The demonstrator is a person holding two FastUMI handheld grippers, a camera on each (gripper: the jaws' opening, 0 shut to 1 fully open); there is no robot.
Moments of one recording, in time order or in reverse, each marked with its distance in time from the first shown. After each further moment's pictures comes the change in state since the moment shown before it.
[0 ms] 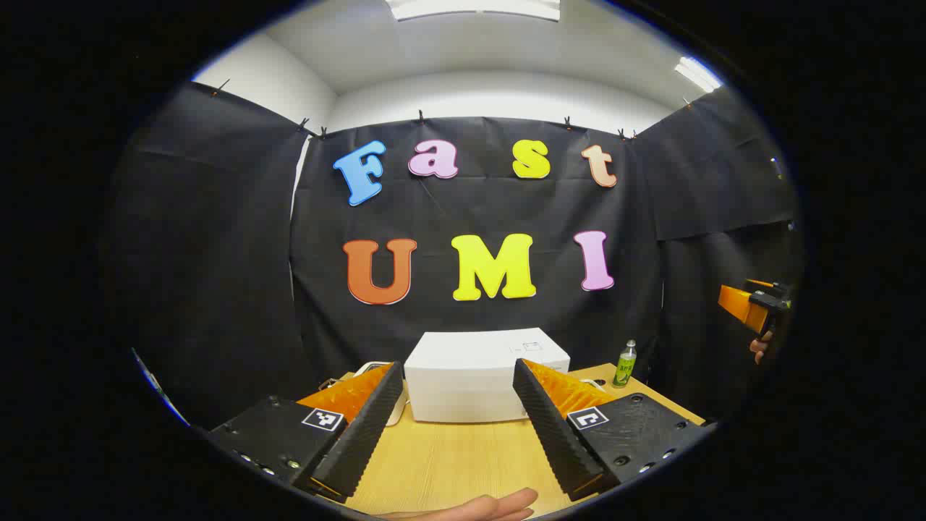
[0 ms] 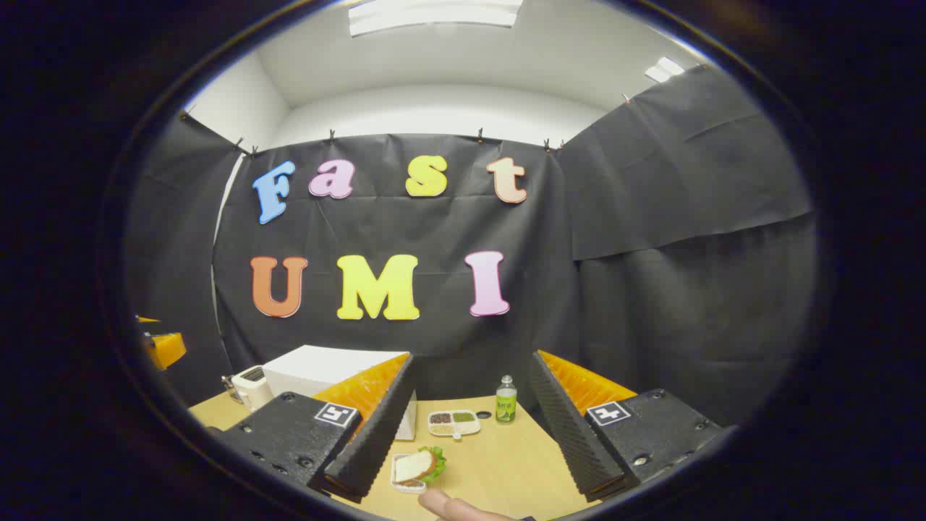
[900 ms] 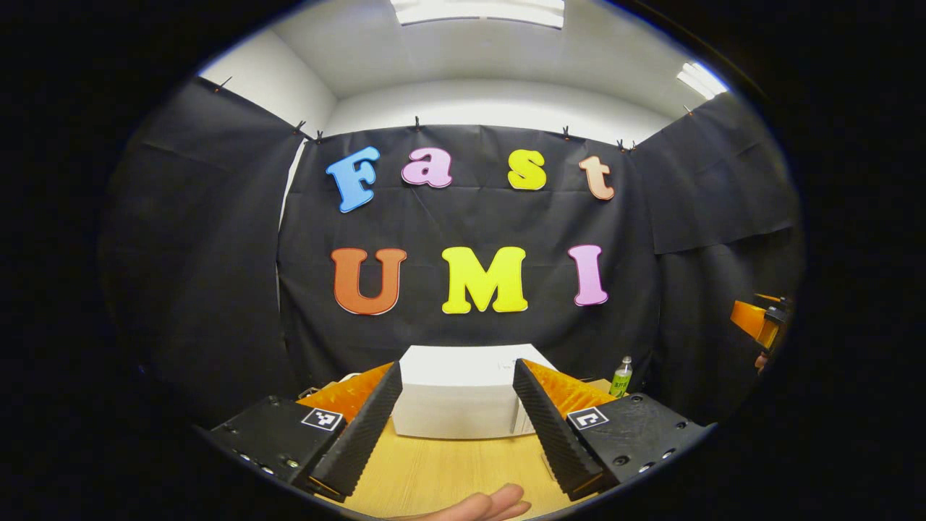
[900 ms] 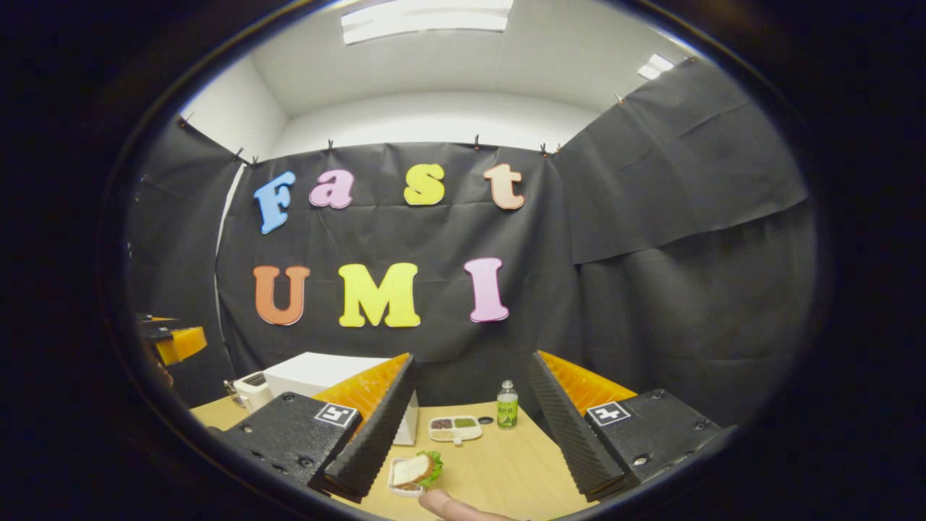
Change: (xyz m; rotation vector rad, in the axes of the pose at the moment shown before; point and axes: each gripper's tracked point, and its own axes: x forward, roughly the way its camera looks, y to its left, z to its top) left arm 0.050 -0.030 0.014 -0.029 -0.081 -0.023; right arm 0.002 -0.019 0.000 0.025 -0.046 0.014
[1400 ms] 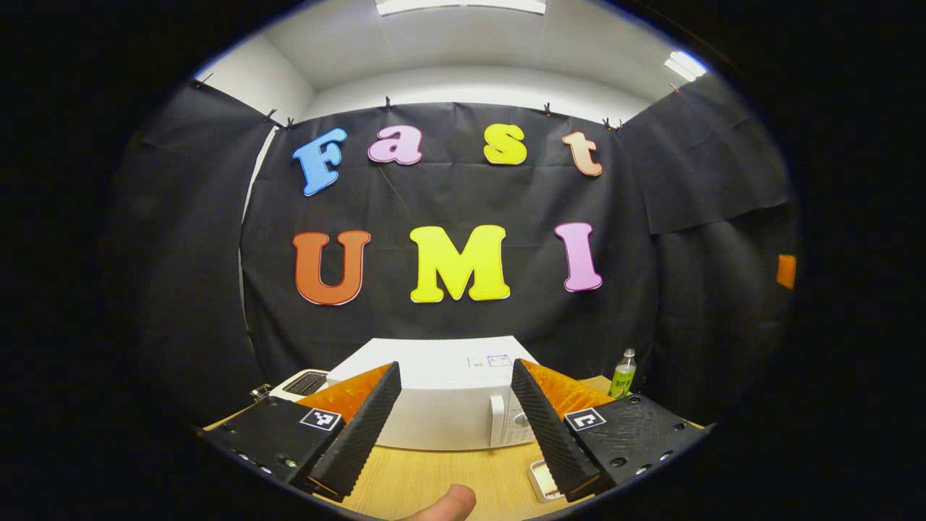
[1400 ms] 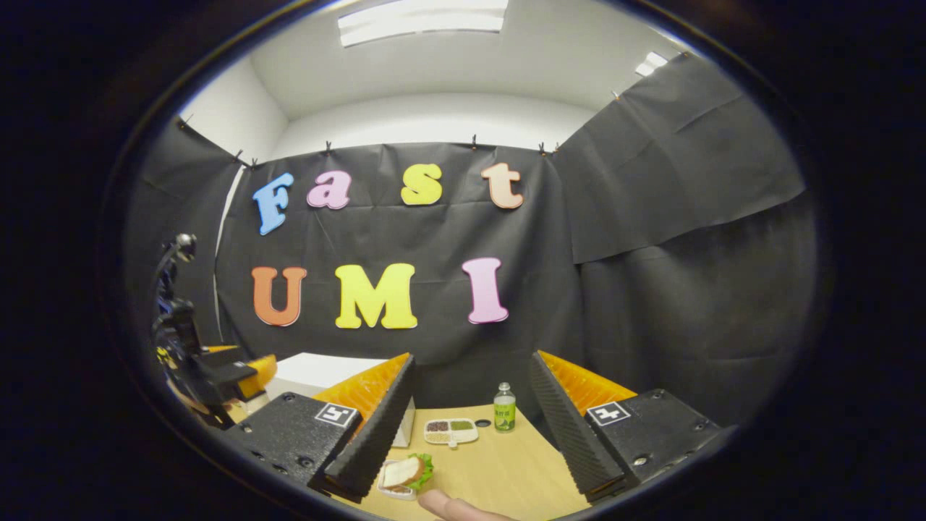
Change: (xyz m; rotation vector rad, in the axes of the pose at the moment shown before) left arm 0.113 -0.066 -0.085 0.046 0.066 -0.020; right arm 0.020 -0.017 -0.010 0.007 -0.010 0.024
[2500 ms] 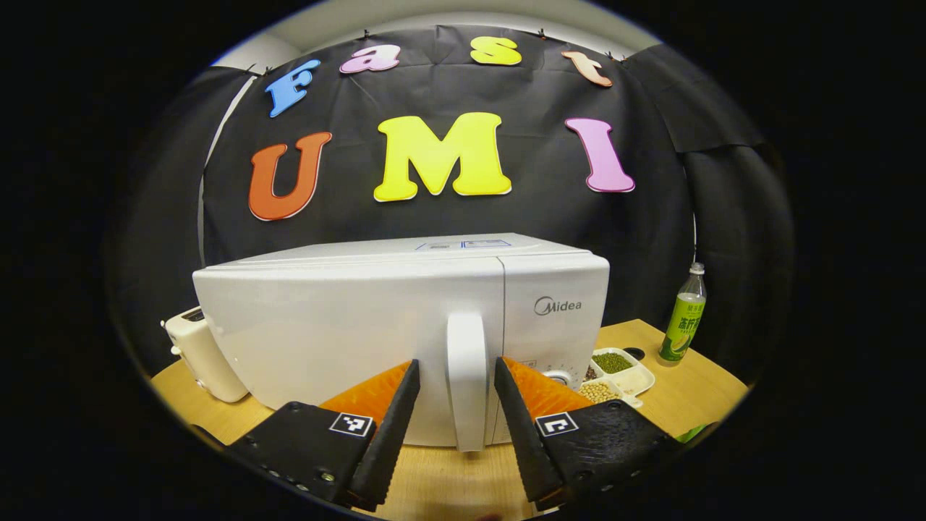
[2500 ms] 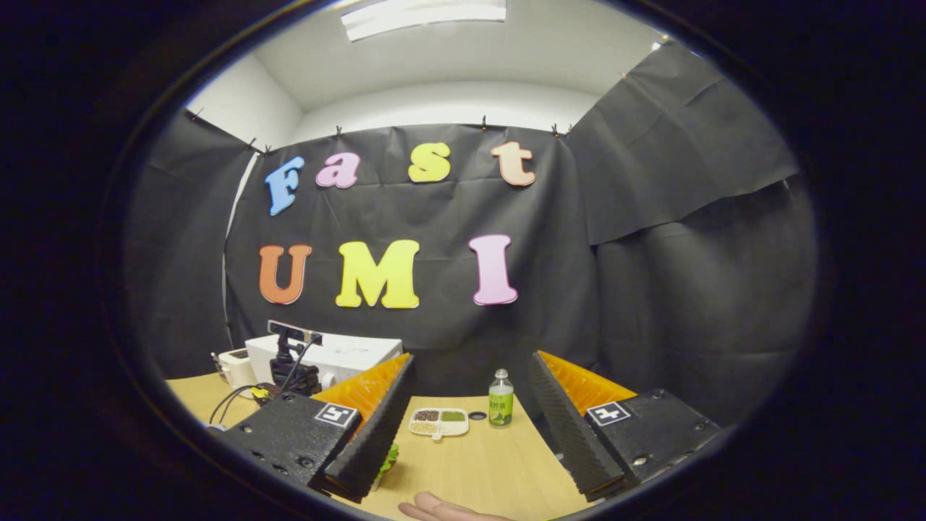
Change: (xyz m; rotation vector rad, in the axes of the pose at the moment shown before) left arm 0.181 -0.065 -0.201 0.003 0.177 -0.001; right arm 0.052 -0.047 -0.072 -0.024 0.032 0.088
